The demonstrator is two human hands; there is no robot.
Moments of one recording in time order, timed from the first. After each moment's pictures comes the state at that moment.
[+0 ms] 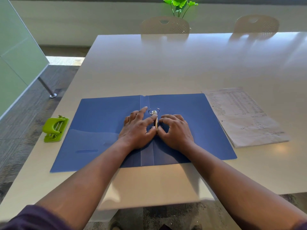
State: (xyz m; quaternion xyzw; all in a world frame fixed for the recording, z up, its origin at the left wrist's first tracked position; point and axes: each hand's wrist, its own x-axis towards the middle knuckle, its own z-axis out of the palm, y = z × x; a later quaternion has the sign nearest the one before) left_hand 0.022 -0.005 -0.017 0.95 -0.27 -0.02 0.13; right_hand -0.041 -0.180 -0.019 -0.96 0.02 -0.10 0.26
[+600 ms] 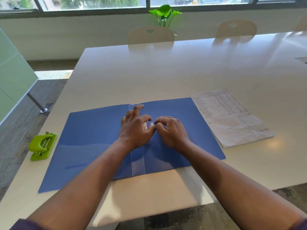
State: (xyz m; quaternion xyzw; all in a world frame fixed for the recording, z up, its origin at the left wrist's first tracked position) left_hand 0.027 -0.042 0.009 0.94 -0.27 0.02 0.22; right_hand -0.036 -0.201 -0.001 -0.91 0.07 -0.12 0.38
